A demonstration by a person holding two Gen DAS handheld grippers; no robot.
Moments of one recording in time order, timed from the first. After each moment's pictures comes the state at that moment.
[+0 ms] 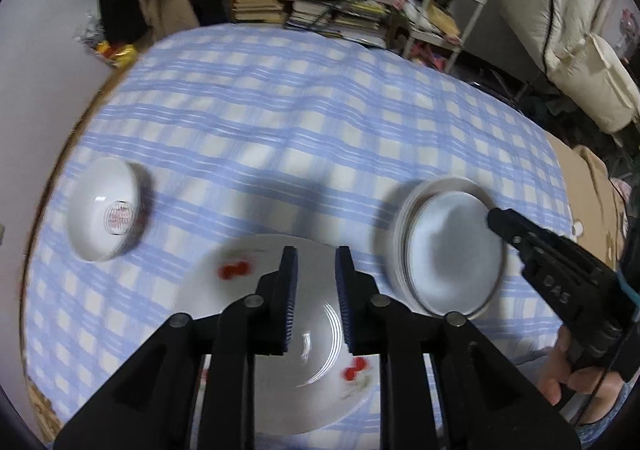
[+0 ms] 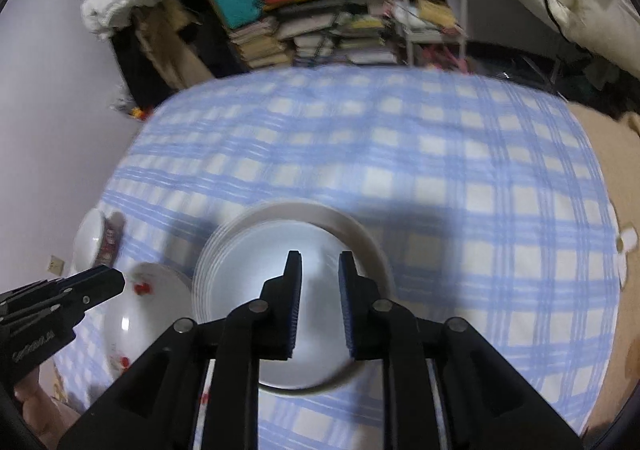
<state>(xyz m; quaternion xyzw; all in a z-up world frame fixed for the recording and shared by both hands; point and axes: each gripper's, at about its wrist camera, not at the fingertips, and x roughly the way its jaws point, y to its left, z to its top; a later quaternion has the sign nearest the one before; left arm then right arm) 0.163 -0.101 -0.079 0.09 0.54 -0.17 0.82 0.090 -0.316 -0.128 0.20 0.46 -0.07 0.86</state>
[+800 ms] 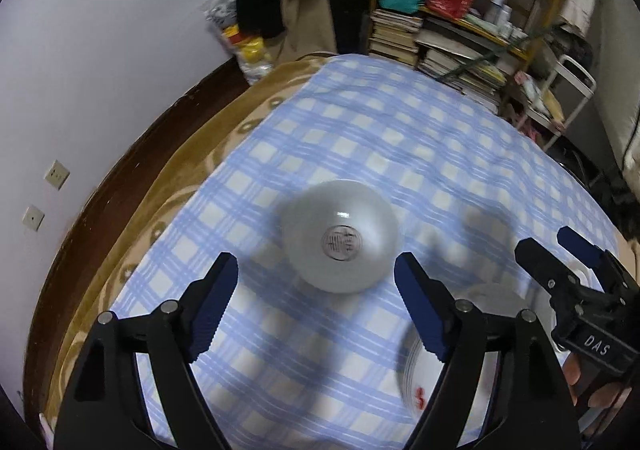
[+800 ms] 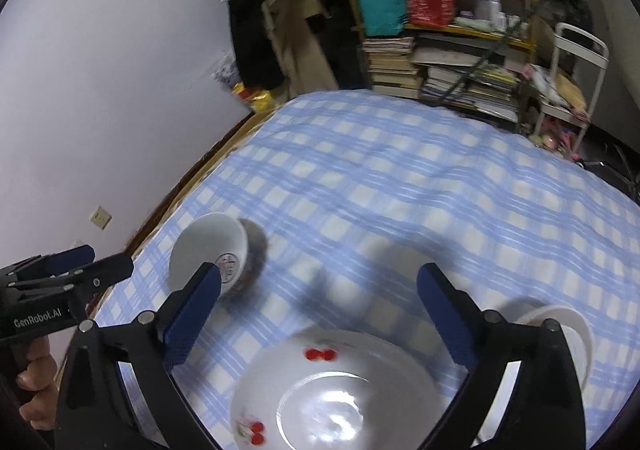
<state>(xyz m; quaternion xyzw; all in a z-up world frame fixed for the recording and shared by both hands) 0.224 0.107 -0.050 0.02 0.51 -0.02 0.86 0.194 -0.135 -0.085 0.12 0.43 0.07 0.89</state>
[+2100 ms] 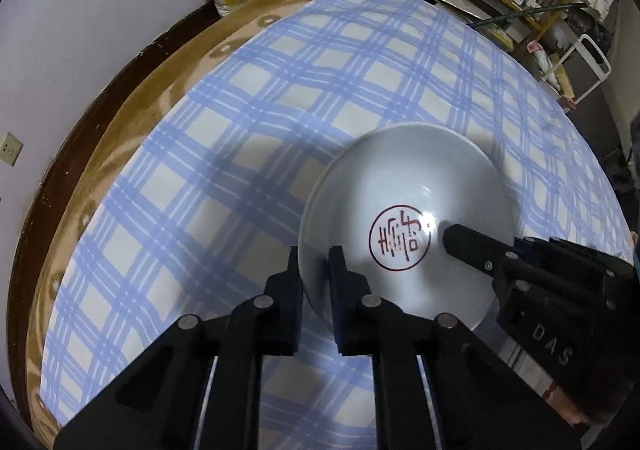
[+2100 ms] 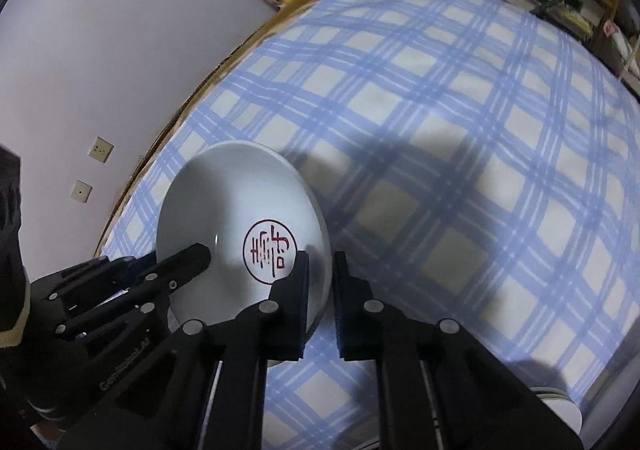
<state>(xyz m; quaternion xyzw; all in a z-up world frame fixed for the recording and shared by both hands) 0.281 0.136 -0.168 0.00 0.58 -0.07 0.81 0.276 -0.024 -0.182 0.10 0.57 0.13 0.81</state>
